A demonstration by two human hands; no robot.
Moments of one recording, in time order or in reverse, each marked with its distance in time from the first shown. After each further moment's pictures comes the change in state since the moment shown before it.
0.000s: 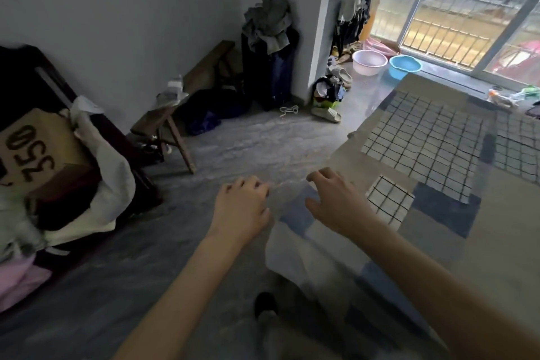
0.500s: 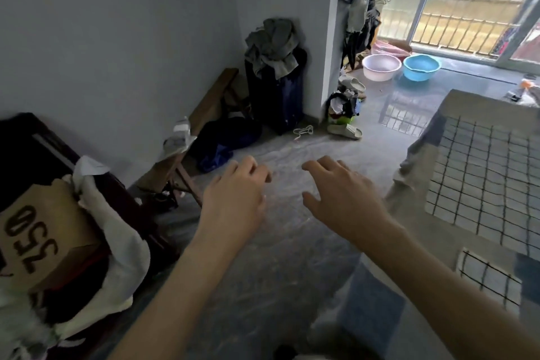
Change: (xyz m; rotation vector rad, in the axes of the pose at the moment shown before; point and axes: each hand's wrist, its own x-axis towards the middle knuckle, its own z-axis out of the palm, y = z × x) left_hand 0.204 -0.127 -0.080 0.019 0.191 0.060; right_hand 0.224 -0.061 -0.059 0.007 0.200 -0.046
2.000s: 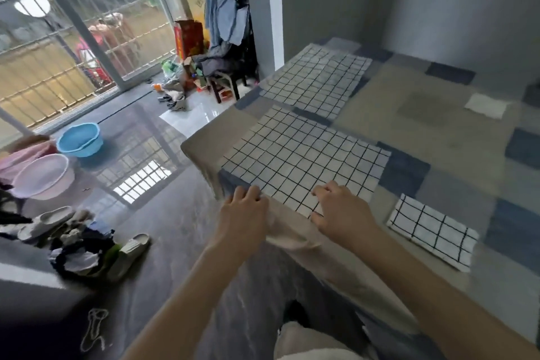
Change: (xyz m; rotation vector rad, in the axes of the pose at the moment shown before) left_hand 0.448 0.256 0.201 -0.020 -0.187 1.573; right_hand 0.122 0.264 0.043 -0.001 0.181 1.629
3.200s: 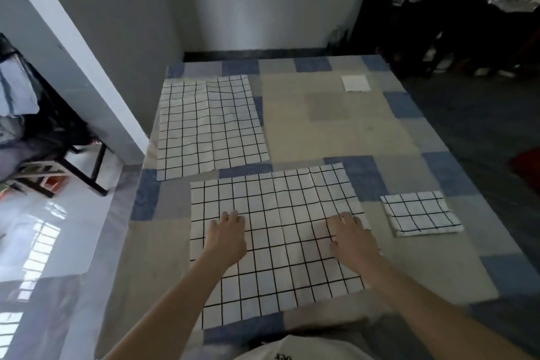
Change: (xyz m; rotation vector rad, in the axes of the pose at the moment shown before) left_hand 0.352 -0.093 0.100 0.146 -0.257 0.740; right_hand 0.152 0.026 0.084 0.082 0.013 0.914
